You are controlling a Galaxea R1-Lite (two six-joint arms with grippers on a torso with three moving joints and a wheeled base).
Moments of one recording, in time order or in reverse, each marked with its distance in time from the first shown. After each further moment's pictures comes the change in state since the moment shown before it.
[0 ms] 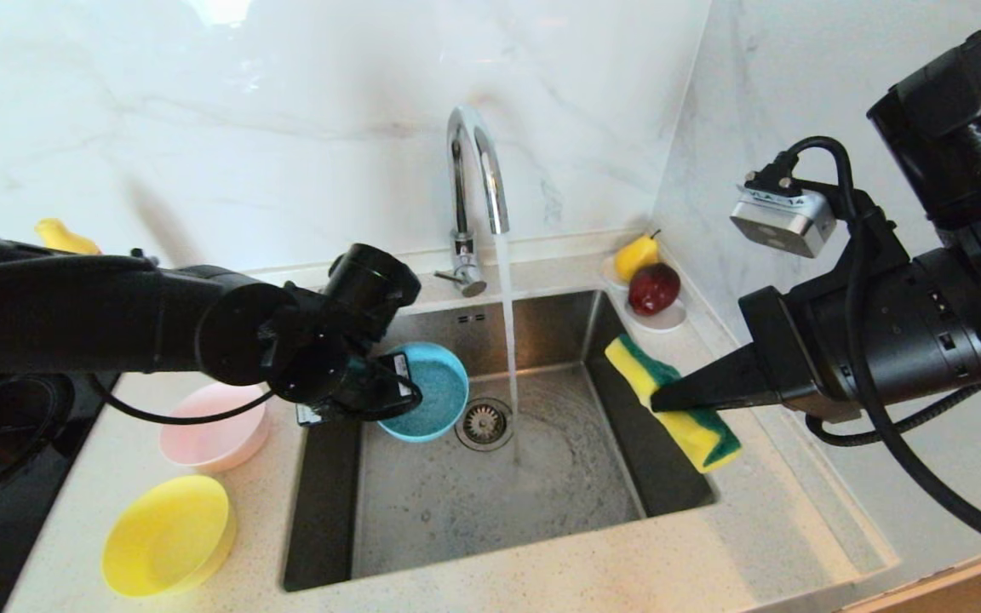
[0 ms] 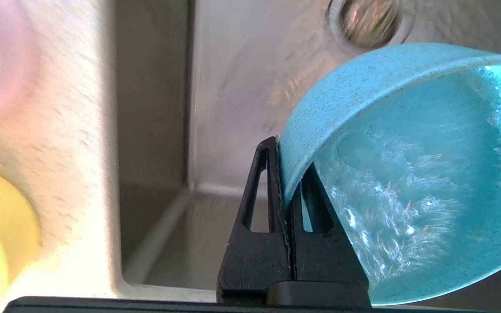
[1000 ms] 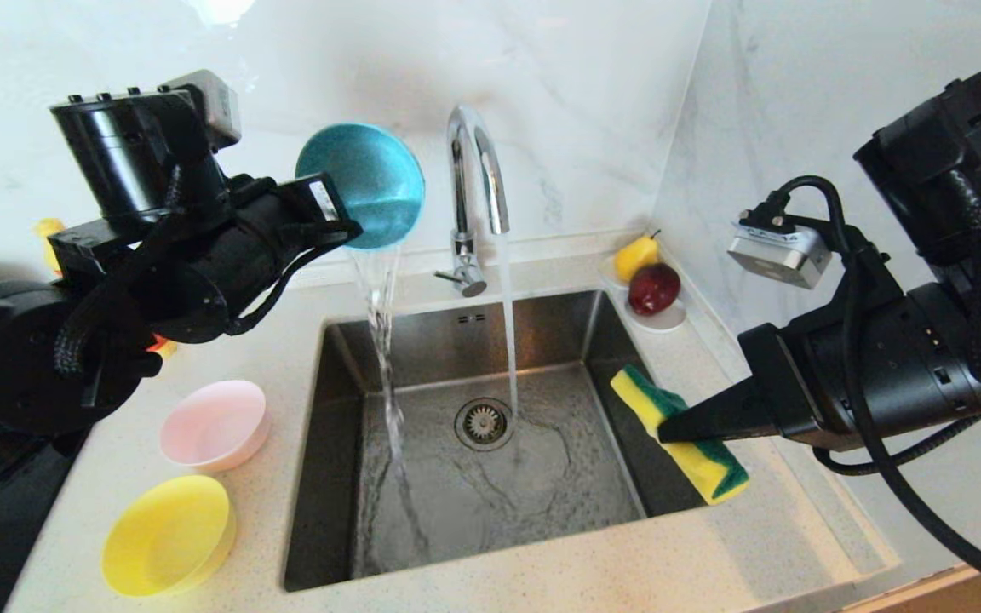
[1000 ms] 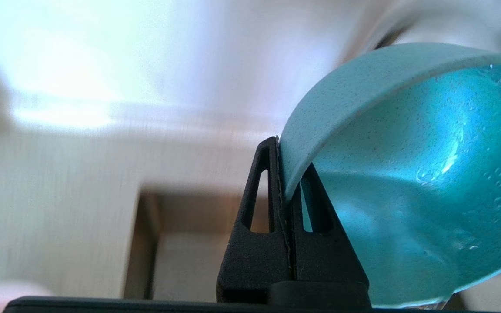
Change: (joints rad) left arm 0.082 -0.228 0.229 -0.996 0.021 0.449; right arm -0.002 -0.011 0.066 -0.001 0.002 0.001
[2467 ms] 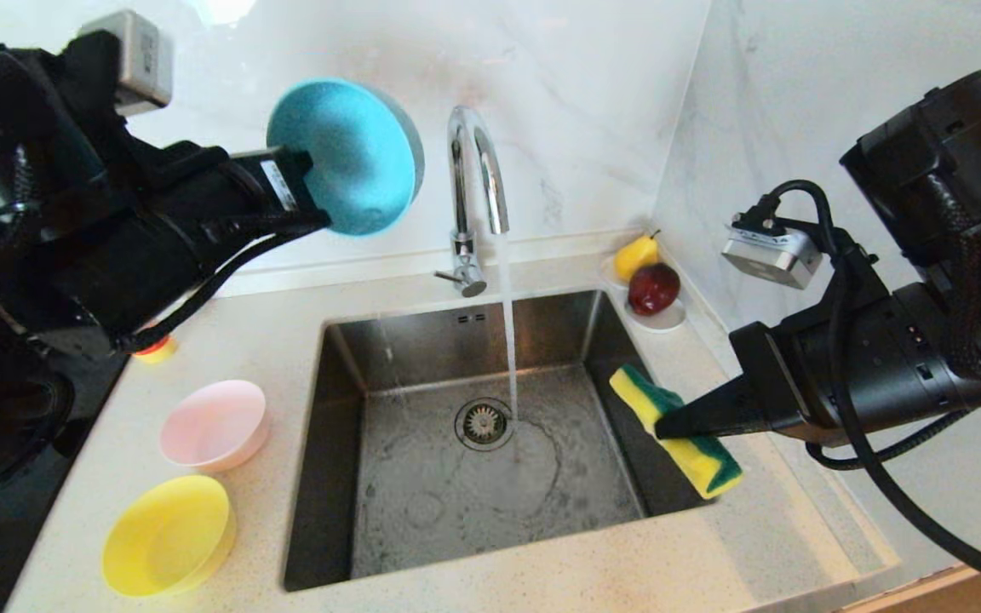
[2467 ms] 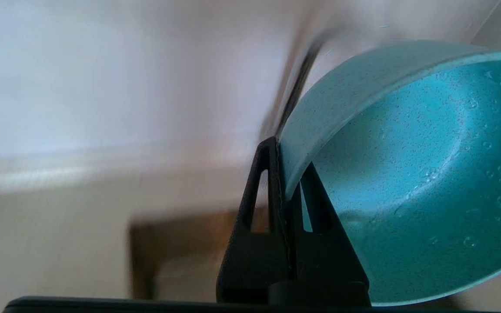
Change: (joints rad) left arm 0.011 -0.148 0.113 -0.028 -0.189 0.103; right arm -0.013 0.017 -0.007 -0.002 0.002 -0.005
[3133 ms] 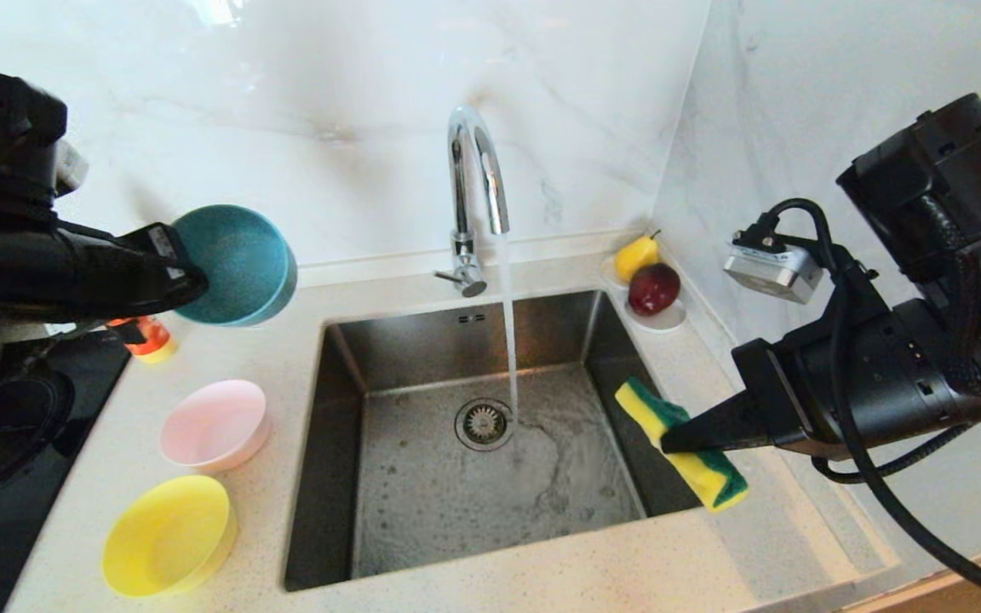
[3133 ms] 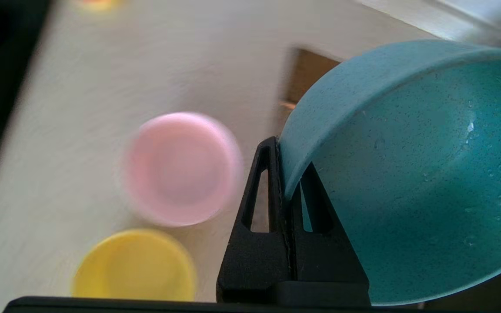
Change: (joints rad) left arm 0.340 0.008 -0.319 0.991 -0.007 -0.394; right arm -0.006 -0.007 0.038 0.000 -0.001 0.001
